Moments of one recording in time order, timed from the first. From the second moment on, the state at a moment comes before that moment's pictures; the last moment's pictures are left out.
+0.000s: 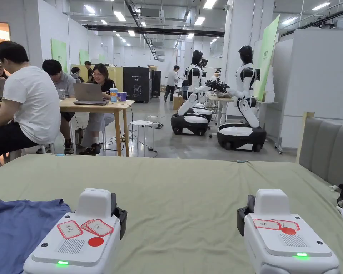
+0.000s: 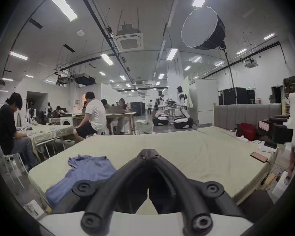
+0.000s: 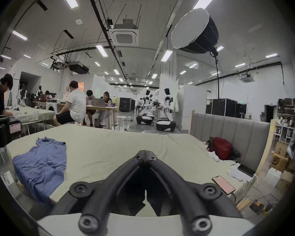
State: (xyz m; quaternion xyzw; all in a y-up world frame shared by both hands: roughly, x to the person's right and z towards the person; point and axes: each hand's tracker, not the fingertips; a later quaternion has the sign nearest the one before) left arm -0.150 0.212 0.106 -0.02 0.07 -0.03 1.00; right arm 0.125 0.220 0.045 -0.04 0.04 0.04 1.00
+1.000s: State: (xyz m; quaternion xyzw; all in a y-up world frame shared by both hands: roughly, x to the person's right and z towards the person) left arm -0.372 0.147 0.096 -0.23 0.20 0.04 0.95; right arm -0.132 0.172 0.009 -0.11 0.31 0.09 0.94
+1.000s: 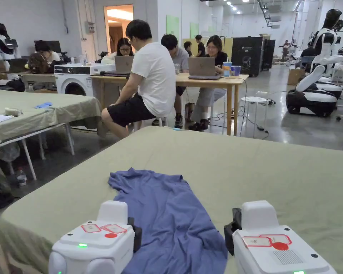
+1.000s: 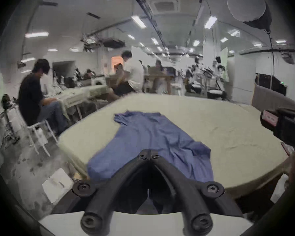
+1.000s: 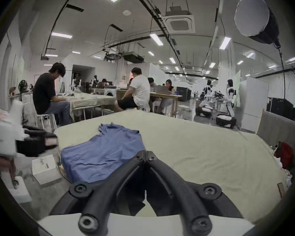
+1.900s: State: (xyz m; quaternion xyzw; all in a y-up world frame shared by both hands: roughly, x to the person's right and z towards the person) left arm -0.492 0.036 -0.243 -0.44 0.19 0.06 0.88; right arm -0.094 0.092 -0.141 -0.23 0.23 0.09 0.94
